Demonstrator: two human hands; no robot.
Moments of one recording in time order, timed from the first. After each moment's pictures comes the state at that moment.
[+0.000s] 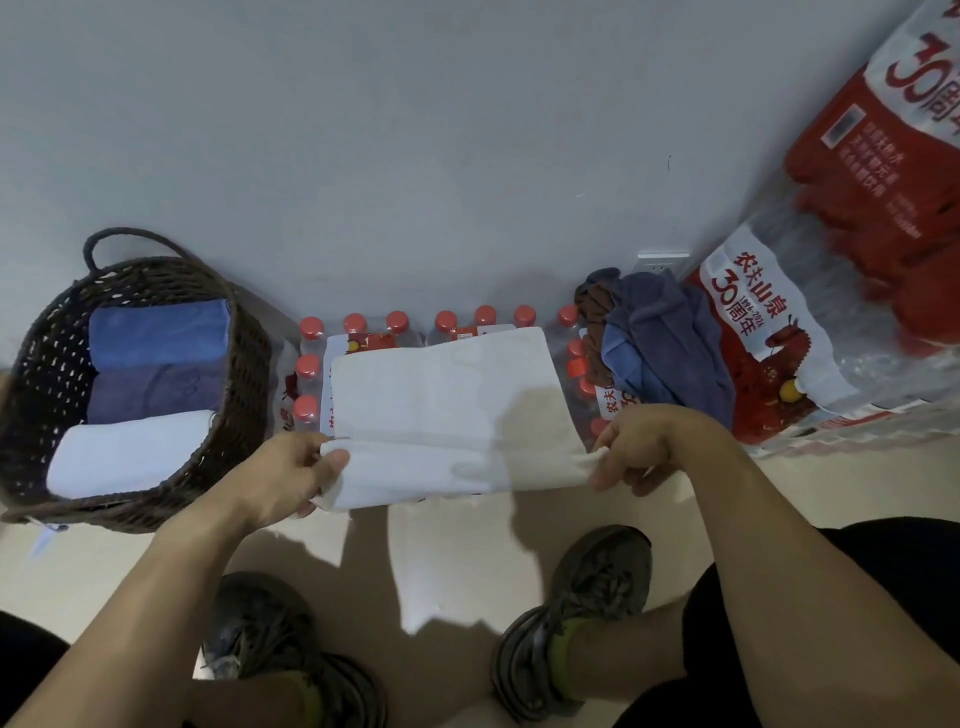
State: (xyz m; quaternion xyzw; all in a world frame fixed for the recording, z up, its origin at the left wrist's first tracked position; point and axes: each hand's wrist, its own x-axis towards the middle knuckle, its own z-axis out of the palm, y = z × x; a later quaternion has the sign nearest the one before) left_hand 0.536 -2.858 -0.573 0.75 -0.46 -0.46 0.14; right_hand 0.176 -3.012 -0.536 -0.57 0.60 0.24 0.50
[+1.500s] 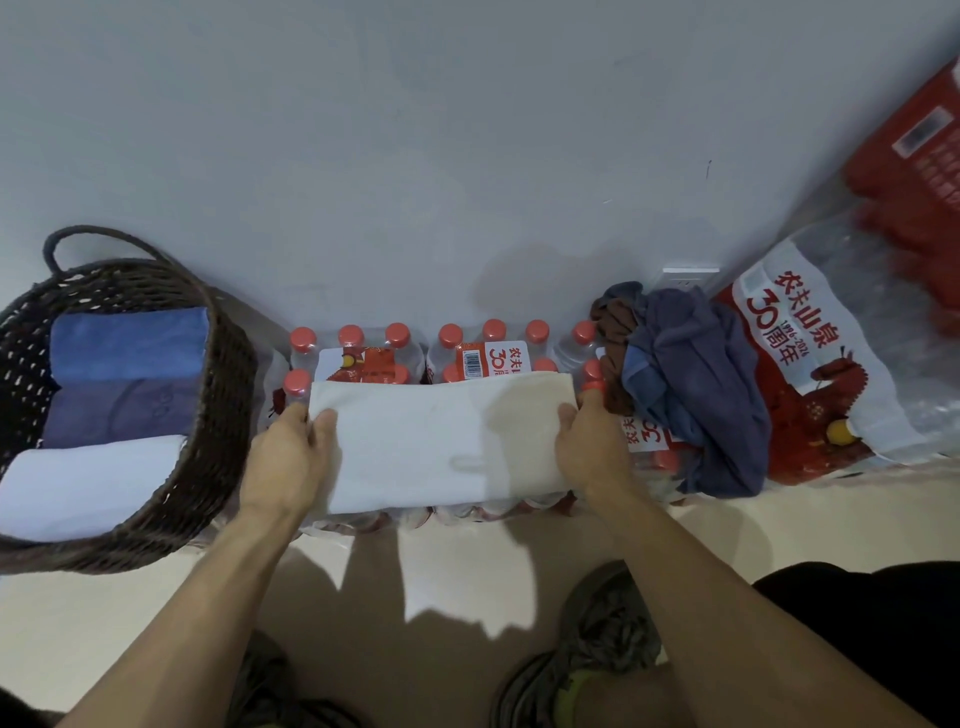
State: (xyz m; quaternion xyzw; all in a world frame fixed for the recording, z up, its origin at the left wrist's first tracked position) left_hand 0.523 -2.908 -0.621 0.87 -0.39 -0.21 0.23; right_hand 0.246 -3.016 -0.621 -0.61 0.72 -0.09 0.30
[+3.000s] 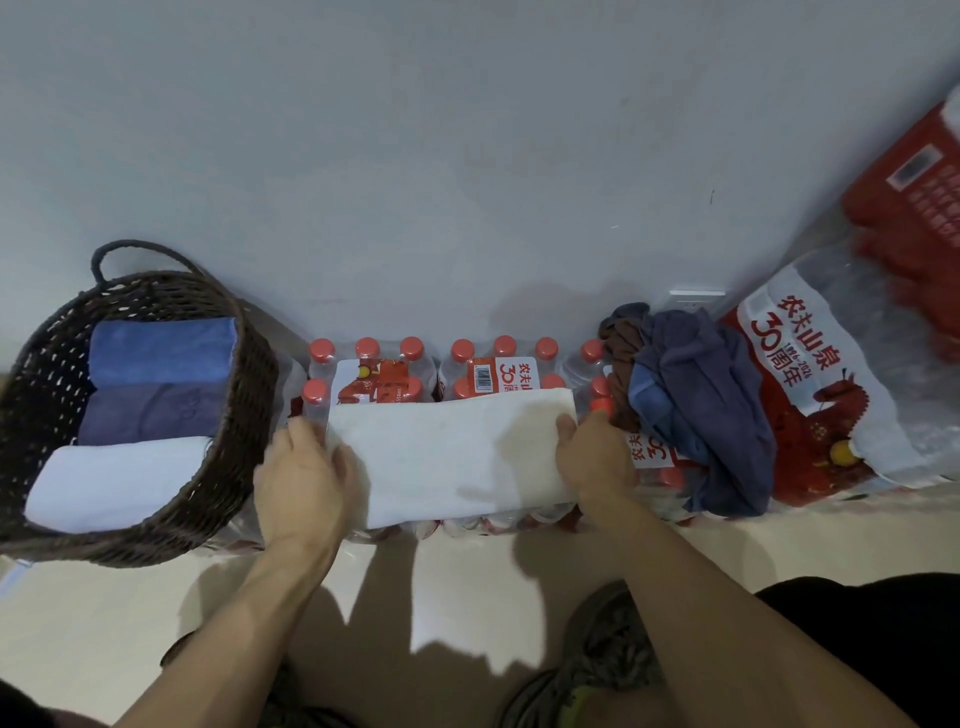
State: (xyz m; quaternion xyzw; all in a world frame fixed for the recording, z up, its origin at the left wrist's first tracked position) left_hand 0.502 -2.889 -0.624 0.89 -0.41 -0.07 0.21; right_hand 0.249 -3.026 -0.642 -0.60 0.76 -0.05 0.24
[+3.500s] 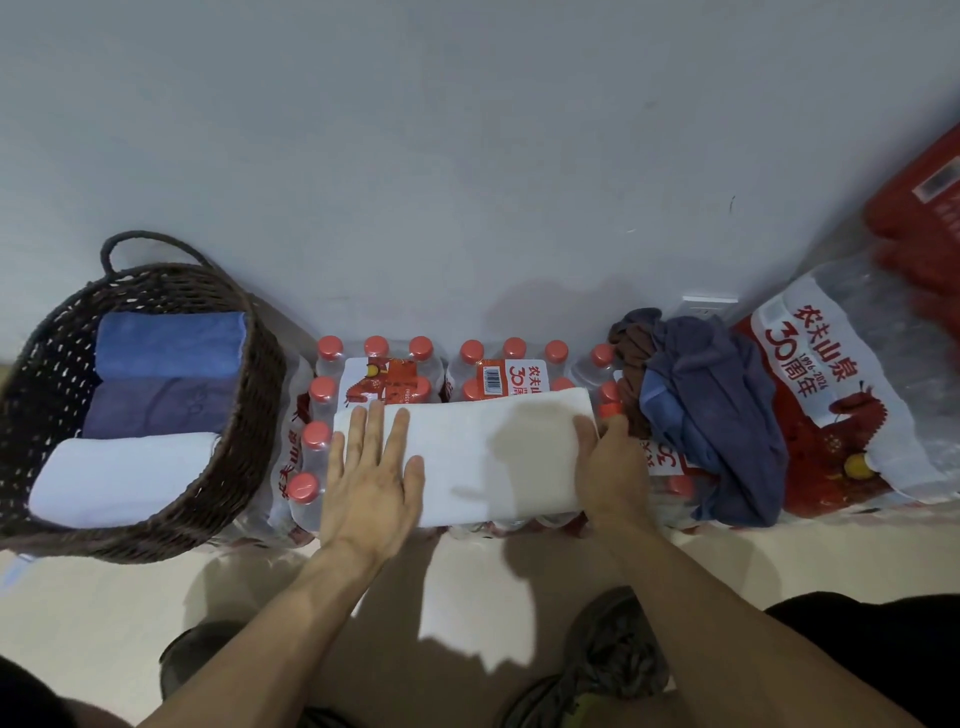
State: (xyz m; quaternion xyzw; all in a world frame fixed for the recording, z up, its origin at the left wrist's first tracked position) left_hand 0.471 -2.896 -0.656 0.81 -0.57 -0.11 0.09; right_hand 0.238 -3.016 -0.660 -0.62 0.73 -0.19 0.21
